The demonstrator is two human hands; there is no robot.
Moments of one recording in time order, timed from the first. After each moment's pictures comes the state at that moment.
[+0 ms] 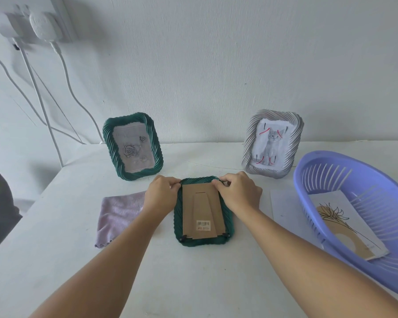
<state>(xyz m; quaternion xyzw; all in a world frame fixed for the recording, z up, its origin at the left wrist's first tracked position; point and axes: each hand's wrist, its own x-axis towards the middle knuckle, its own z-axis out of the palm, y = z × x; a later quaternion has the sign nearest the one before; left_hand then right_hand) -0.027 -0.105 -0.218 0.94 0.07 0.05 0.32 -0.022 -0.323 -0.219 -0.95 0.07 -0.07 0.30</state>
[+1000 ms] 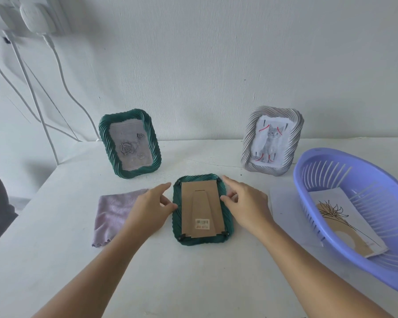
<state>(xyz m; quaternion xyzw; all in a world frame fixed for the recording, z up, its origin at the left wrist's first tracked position) -0.084 -0.093 -0.195 0.94 0.05 -0.03 0.35 -0.059 -0.350 -0.223 -0.95 -0.04 -0.04 0.32</state>
